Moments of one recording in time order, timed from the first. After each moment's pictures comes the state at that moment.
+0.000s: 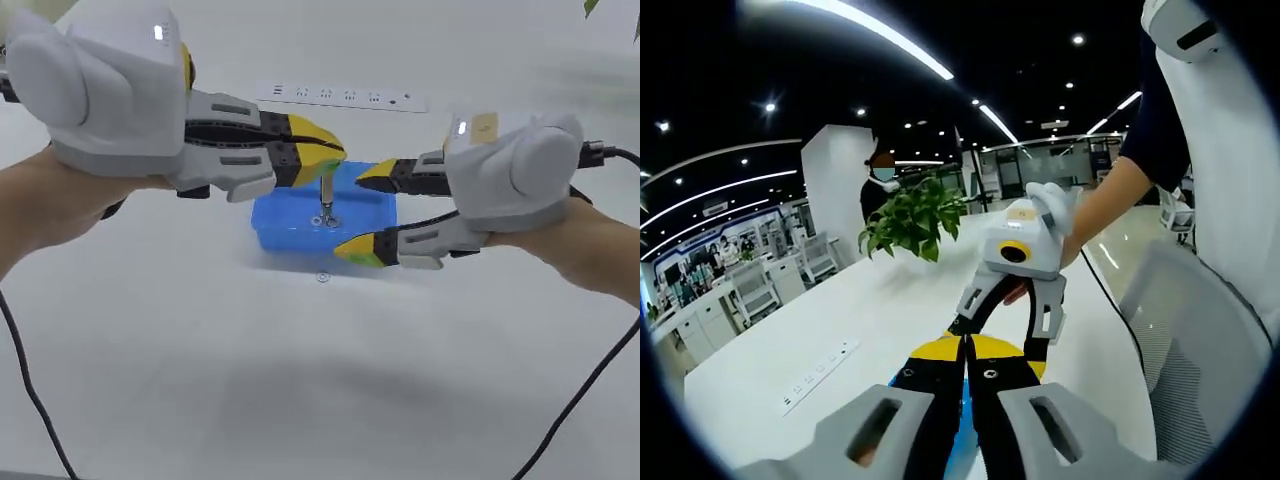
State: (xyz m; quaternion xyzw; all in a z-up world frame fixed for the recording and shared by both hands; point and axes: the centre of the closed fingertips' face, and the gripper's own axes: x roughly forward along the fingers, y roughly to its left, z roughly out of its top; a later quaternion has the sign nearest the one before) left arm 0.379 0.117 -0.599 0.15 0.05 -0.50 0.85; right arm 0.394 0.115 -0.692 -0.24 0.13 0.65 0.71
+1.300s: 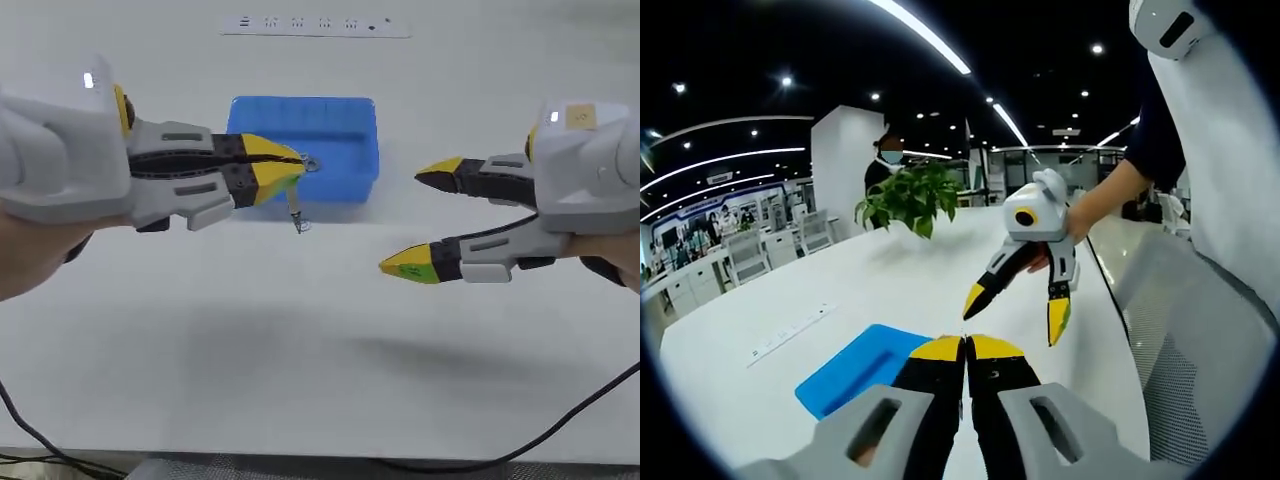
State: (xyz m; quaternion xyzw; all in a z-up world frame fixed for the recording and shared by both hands) left arm 0.365 0.116 -0.667 0.10 0.09 -0.50 0.86; right arm 0.373 0.046 -0.740 -0.13 0.23 0.62 0.74
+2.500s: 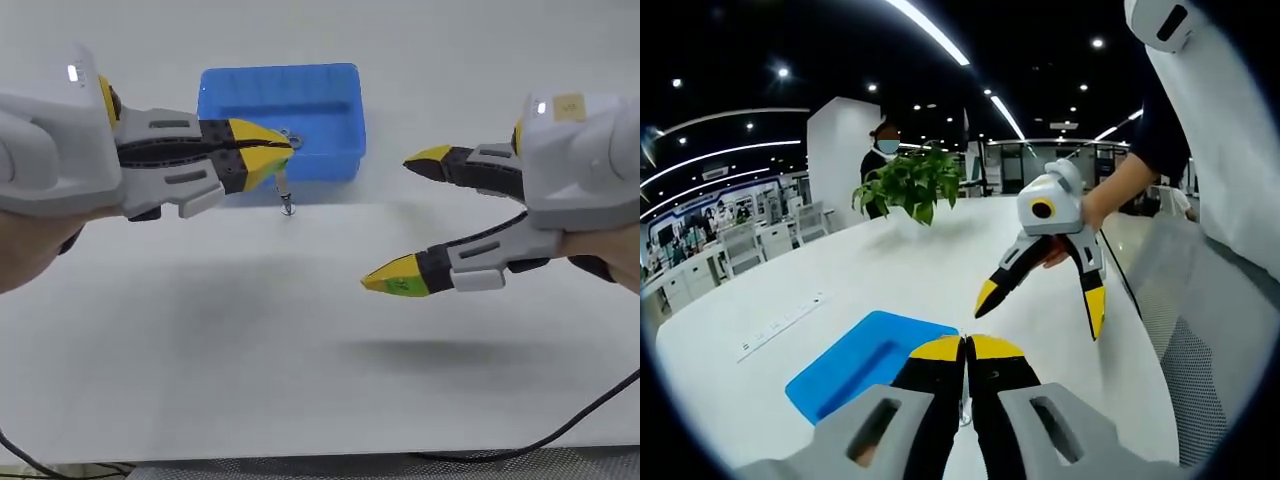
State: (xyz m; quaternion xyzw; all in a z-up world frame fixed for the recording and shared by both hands) left arm 0.393 0.116 -0.689 0.11 0.10 -0.50 0.85; right arm 0.372 0.055 -0.753 -0.09 0.25 0.63 0.73
